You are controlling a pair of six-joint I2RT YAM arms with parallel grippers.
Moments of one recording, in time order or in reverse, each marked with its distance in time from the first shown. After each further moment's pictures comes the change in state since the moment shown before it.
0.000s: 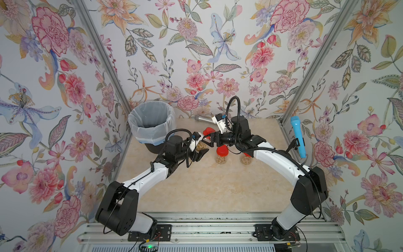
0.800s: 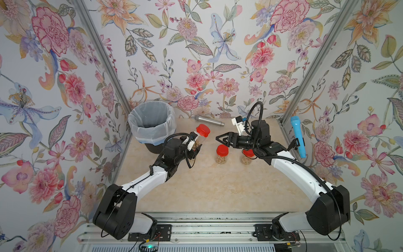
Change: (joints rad) left arm -0.028 -0.051 -0.080 0.091 -0.365 0.101; right arm -0.173 -0.232 -0.195 -0.001 -0.097 0.283
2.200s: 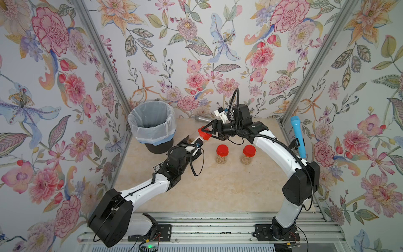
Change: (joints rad) left arm -0.140 -0.058 -0.079 0.127 -0.351 0.232; right arm 0.116 0.367 0.533 -0.331 -0.074 0.047
